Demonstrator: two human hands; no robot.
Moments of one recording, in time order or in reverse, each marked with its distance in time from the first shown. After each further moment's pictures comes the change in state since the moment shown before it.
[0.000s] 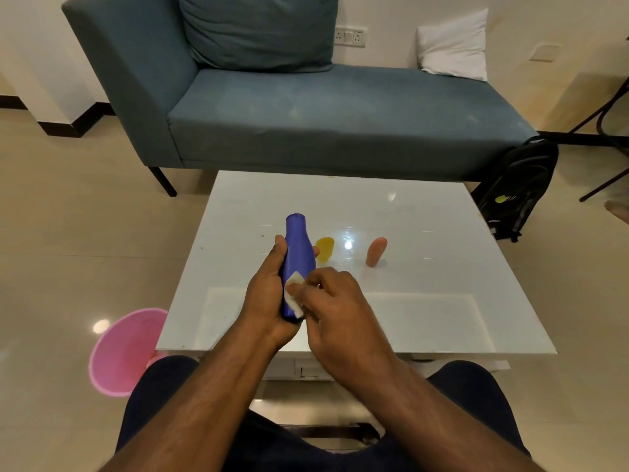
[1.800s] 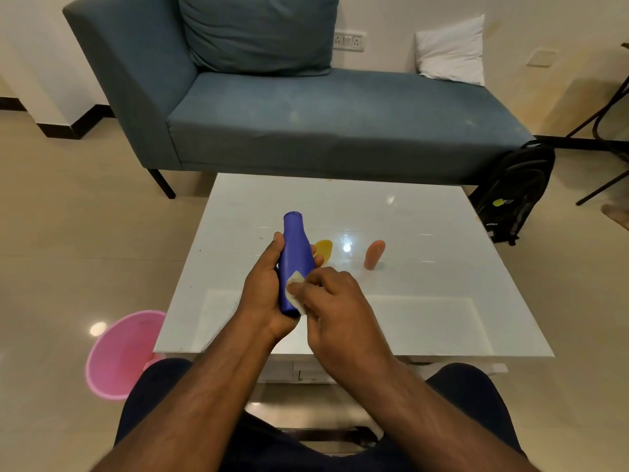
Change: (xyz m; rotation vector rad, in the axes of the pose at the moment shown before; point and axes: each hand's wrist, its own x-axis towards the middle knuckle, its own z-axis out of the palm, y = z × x) left_hand 0.002 0.006 0.007 -0.080 0.001 -0.010; right_hand 0.002 0.002 -0.003 0.026 0.023 0.014
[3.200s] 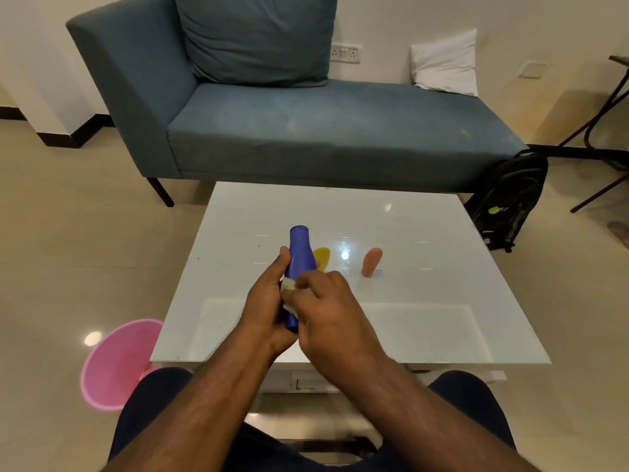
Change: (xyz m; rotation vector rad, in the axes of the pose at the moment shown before) left_hand -0.006 -0.005 0.001 0.011 0.009 -0.026; right_hand 0.009 -0.002 0.007 -0.085 -0.012 -0.090
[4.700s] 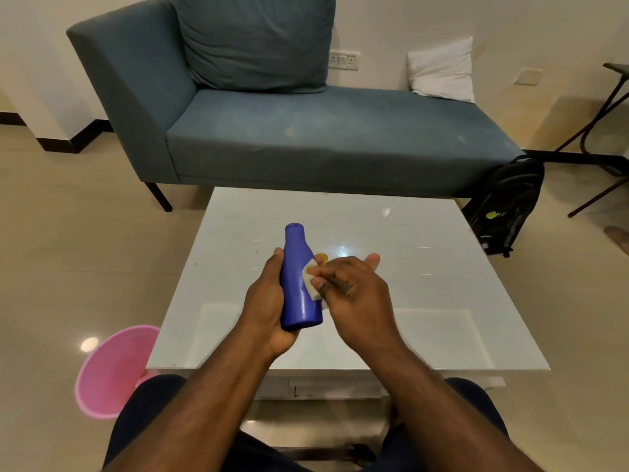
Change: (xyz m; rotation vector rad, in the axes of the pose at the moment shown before) left_hand 0.005 0.000 0.004 0.121 0.032 0.083; right_hand 0.015 0.031 -0.020 0.584 0.147 0.383
